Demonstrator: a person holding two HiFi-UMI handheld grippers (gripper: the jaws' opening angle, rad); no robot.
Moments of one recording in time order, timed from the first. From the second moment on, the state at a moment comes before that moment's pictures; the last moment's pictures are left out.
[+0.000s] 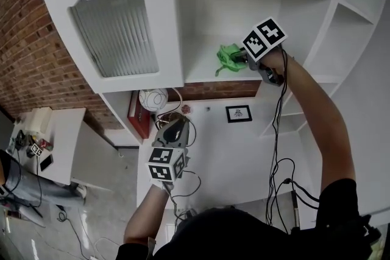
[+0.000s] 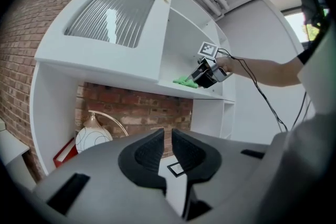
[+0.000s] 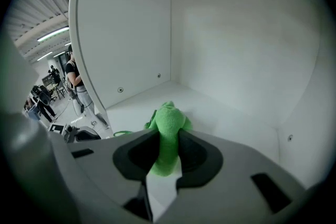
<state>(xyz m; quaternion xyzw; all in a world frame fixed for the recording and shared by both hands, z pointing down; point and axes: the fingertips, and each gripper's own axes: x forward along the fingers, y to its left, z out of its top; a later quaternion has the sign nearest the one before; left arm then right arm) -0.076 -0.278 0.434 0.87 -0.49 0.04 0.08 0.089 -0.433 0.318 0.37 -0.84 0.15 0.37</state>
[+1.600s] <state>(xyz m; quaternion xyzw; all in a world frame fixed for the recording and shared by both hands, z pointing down) 0.010 -0.292 0.442 0.92 -0.37 0.04 0.08 0.268 -0.420 0.292 0.54 -0.41 -0.25 0.69</state>
